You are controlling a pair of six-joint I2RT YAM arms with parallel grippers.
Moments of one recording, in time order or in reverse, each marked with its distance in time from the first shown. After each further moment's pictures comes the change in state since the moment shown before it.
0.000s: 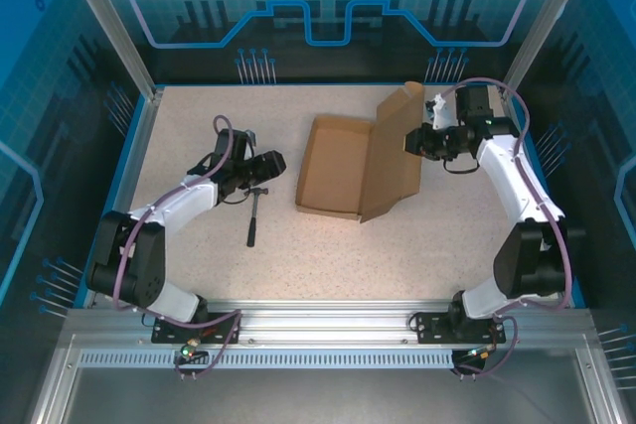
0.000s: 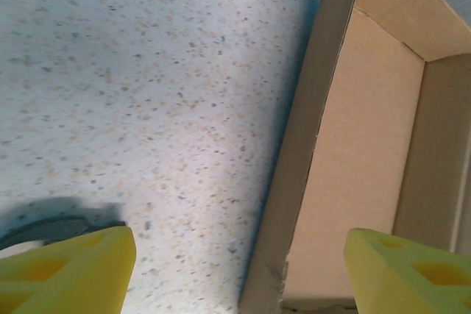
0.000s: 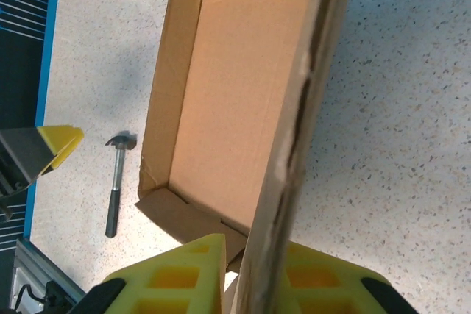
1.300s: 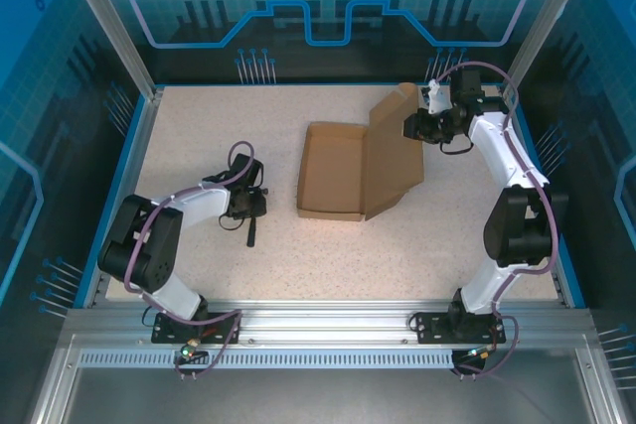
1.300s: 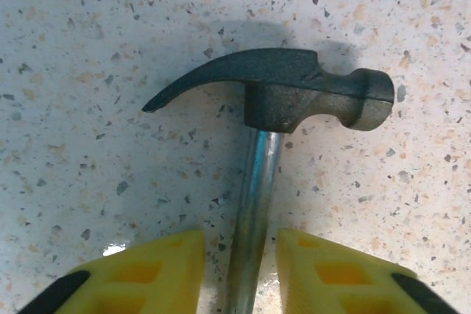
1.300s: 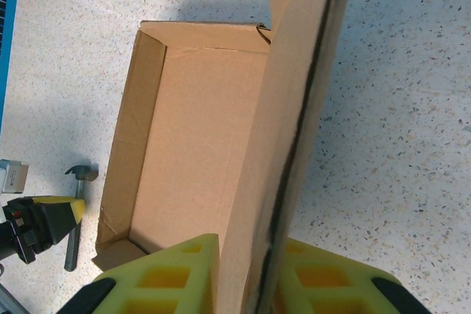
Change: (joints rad) left arm -0.054 0.121 -0.090 -0.192 -0.243 0.140; right arm -0.007 0.198 0.190 -0.018 0.058 -0.067
